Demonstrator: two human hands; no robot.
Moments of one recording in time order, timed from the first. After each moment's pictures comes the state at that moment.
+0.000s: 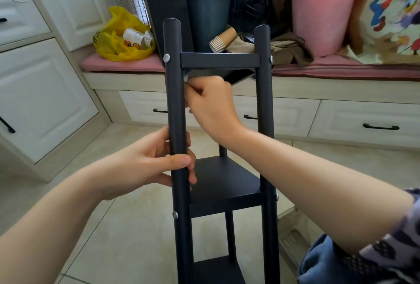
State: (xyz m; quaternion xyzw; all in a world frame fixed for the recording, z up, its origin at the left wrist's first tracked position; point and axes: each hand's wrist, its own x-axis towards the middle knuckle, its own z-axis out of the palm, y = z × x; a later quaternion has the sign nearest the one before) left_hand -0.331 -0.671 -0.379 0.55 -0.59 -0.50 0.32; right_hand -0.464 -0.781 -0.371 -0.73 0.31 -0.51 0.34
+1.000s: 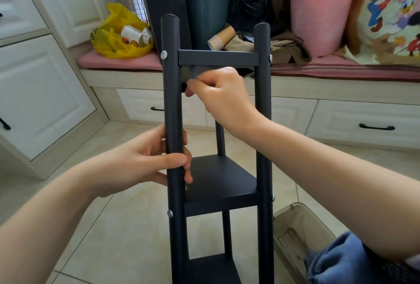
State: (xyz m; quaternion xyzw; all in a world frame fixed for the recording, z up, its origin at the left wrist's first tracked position) left_hand -0.332 -0.668 -0.378 0.55 -0.58 -0.50 0.31; right_hand -0.495 -0.782 -0.355 -0.75 0.32 -0.45 0.37
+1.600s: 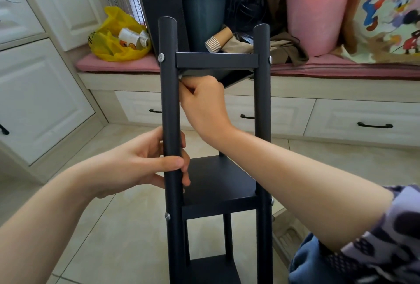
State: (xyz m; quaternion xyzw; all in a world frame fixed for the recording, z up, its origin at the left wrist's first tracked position) left_hand -0.333 -0.669 -0.373 0.56 -0.59 -0.51 0.29; right_hand -0.460 -0.780 -0.372 -0.70 0.30 -0.54 0.37
